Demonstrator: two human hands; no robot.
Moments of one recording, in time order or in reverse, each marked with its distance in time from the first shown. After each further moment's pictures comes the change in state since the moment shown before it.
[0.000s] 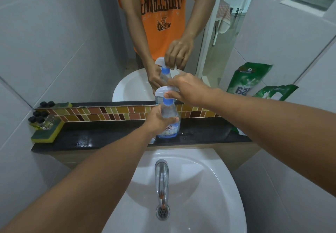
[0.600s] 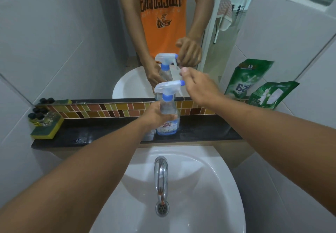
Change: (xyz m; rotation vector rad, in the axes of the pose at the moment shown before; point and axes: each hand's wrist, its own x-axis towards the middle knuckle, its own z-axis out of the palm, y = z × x) left_hand 0.005 0.001 -0.011 0.009 -0.132 0.007; right_hand -0.027 0.010 0.006 0.299 0.288 0.383
